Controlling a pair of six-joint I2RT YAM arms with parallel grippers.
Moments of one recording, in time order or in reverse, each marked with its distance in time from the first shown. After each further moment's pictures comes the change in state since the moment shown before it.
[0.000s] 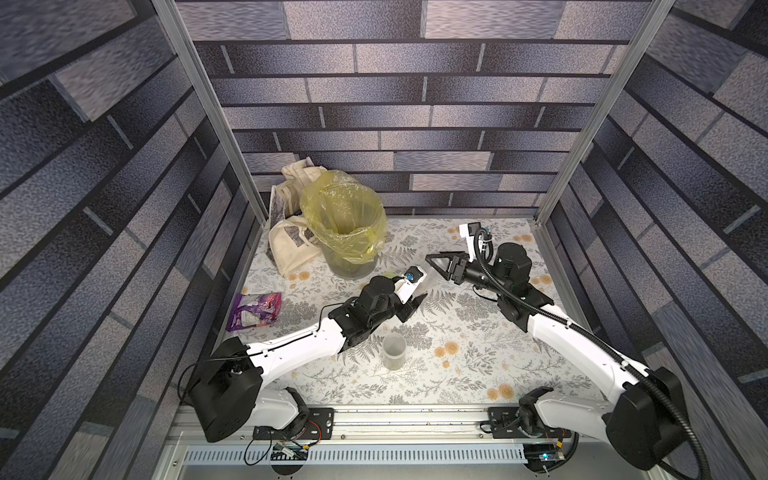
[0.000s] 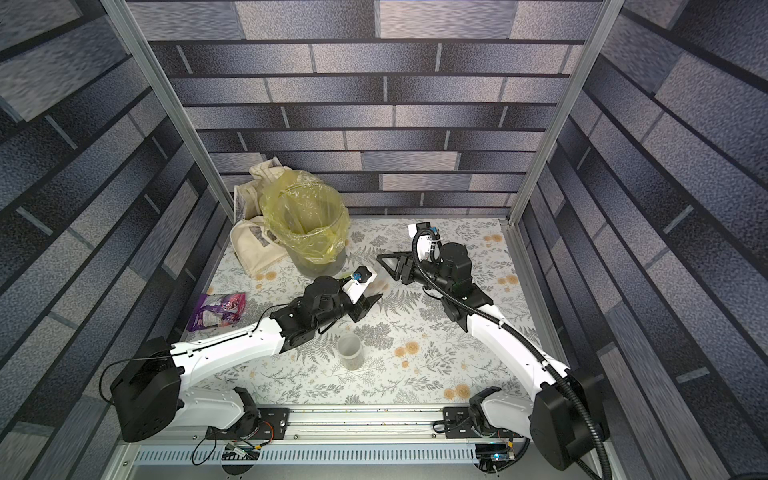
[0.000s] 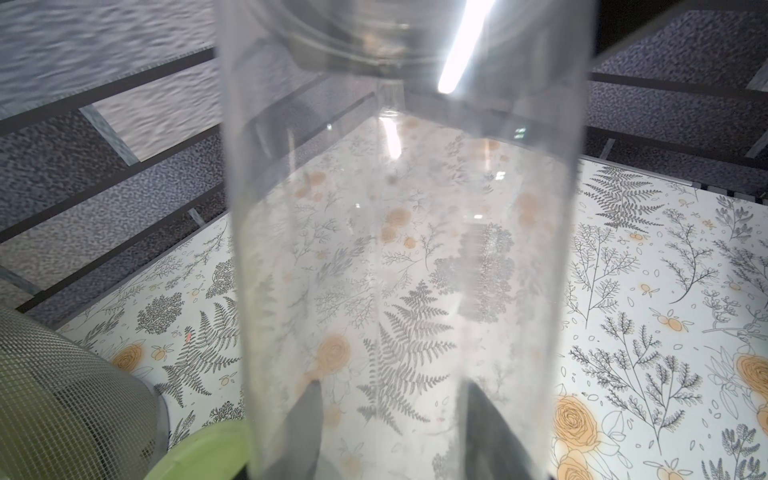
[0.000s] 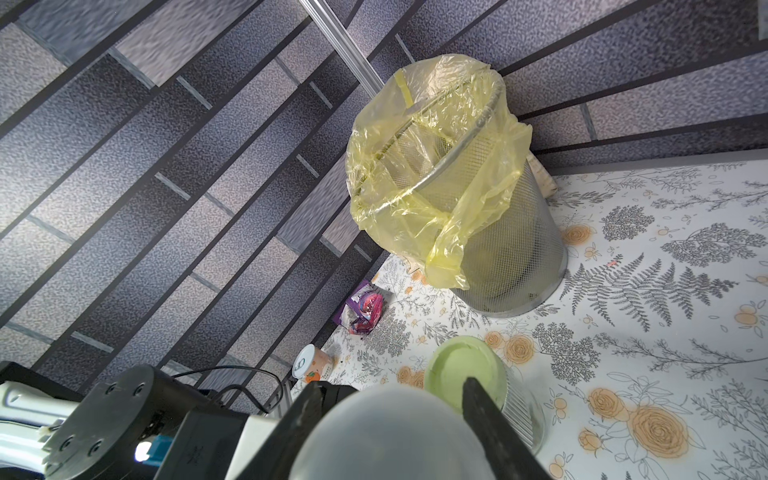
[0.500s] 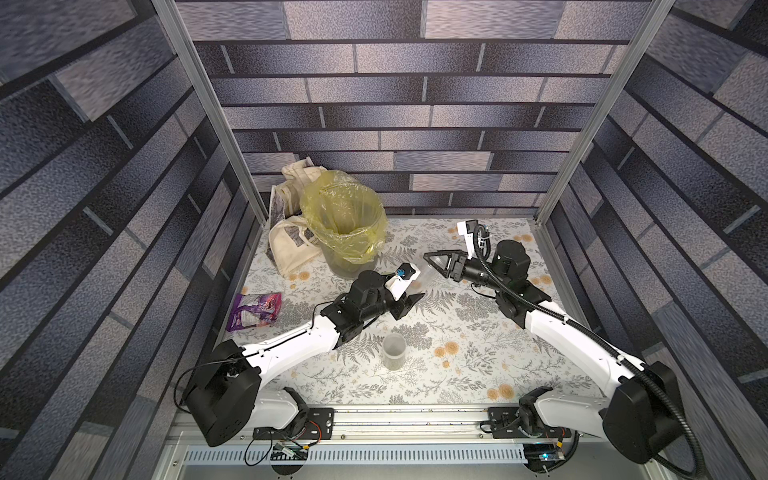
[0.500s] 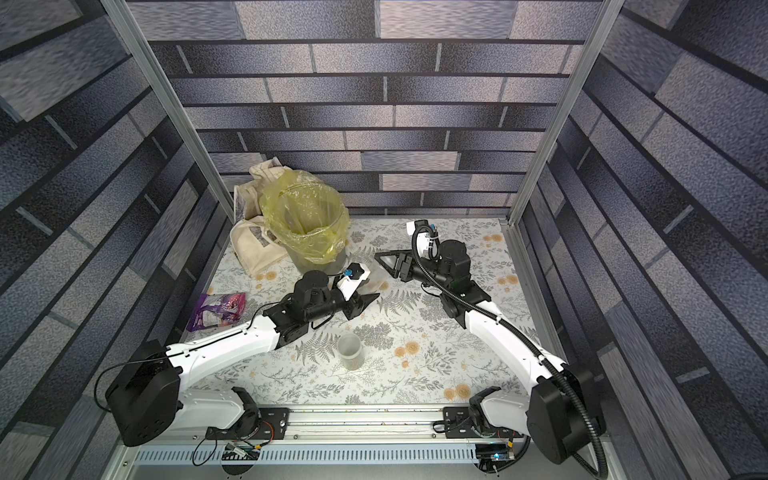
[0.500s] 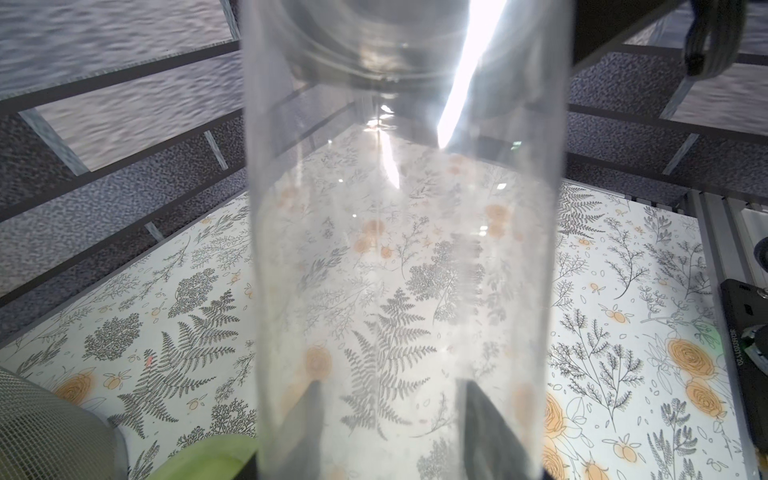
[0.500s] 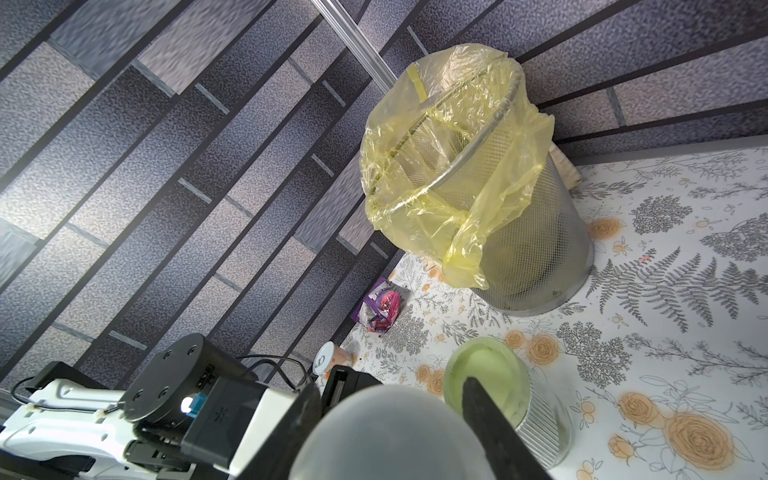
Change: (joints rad) left arm 0.093 -0.020 -0.027 0.038 0.219 -0.012; right arm -0.002 0.037 0.023 0.039 -0.061 0.062
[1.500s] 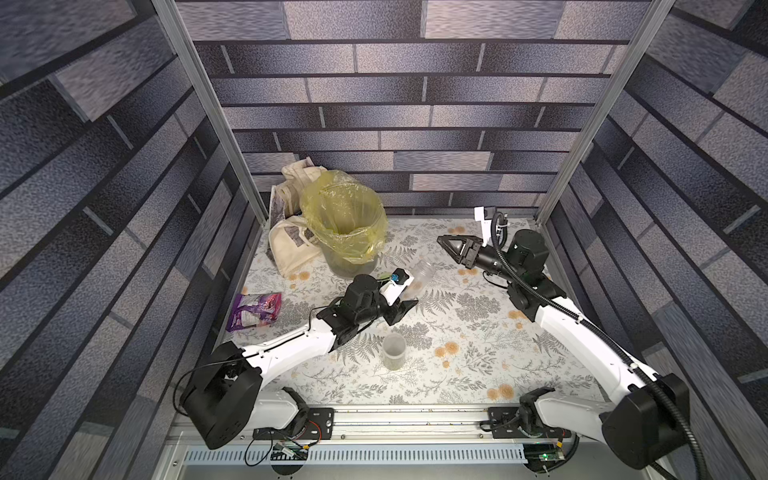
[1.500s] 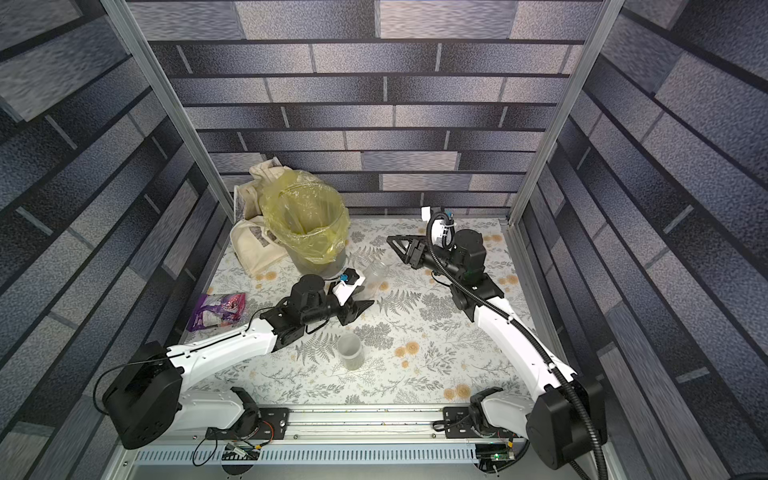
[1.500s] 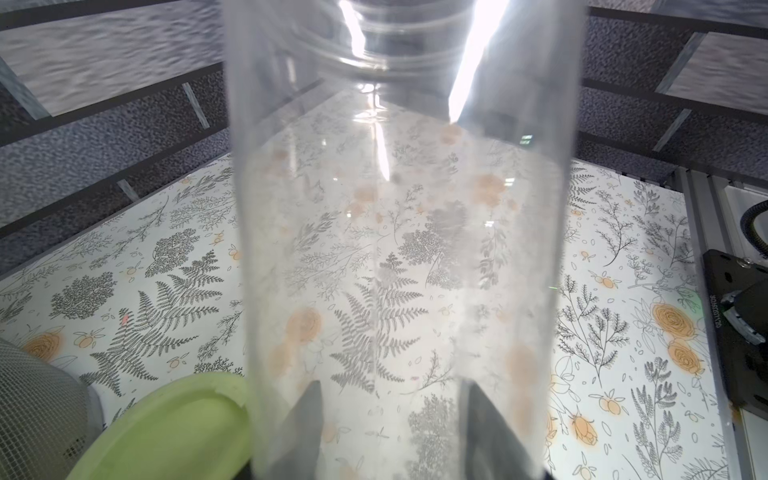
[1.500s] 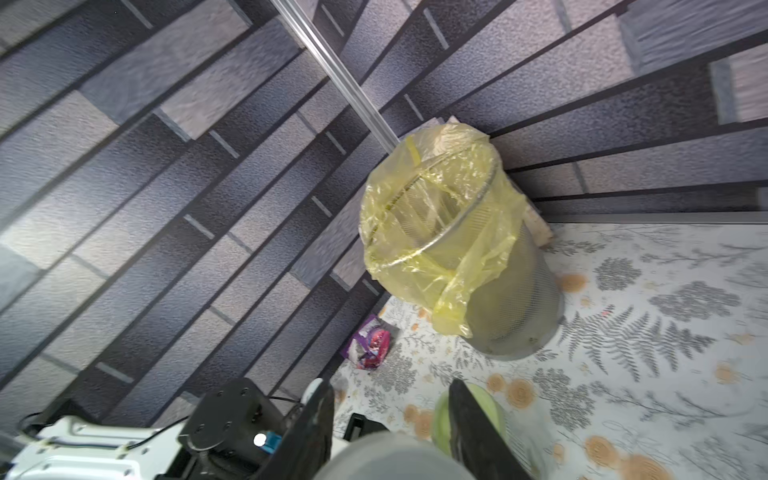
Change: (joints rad) left arm 0.022 -0.016 -0.070 -0.005 0.062 -0.007; right arm -0.084 -0.045 0.085 -0.101 0.049 -0.090
